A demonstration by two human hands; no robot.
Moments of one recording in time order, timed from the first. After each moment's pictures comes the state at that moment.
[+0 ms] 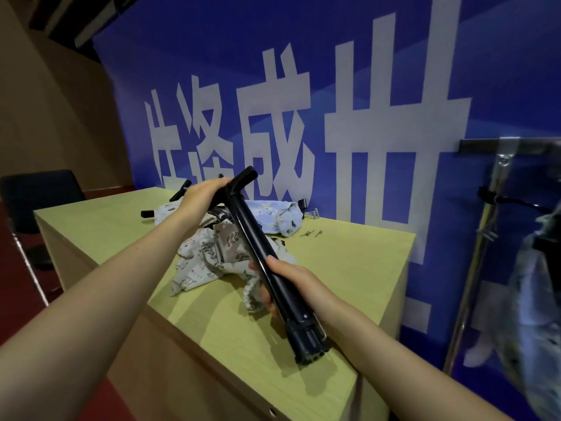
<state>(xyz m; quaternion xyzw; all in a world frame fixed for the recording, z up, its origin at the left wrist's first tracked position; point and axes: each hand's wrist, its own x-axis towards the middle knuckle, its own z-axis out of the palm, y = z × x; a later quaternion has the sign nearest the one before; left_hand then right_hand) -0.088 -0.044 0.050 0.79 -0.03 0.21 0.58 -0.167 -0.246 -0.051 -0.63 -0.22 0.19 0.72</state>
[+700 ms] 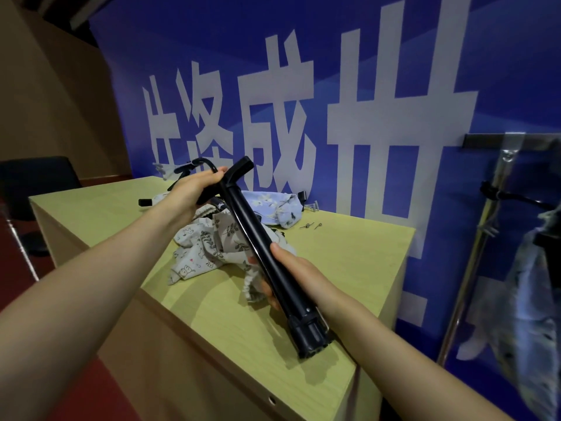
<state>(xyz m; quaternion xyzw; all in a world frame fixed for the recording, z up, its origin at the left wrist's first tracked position) -0.082 -0.020 0.044 0.74 -0.06 0.14 0.65 -0.166 -0.244 -0.056 -0.64 -0.21 0.19 0.72</state>
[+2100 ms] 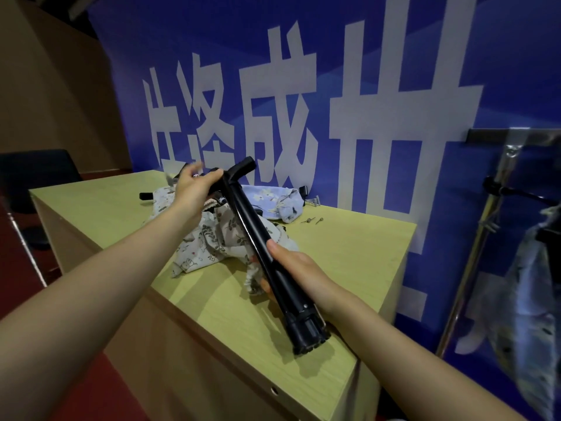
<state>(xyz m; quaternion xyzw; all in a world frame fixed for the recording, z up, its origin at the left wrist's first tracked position) -0.081 -0.031 0.031 0.67 0.01 0.25 0.70 -0.177 -0.244 -0.048 -0.69 -0.23 0.15 0.67</state>
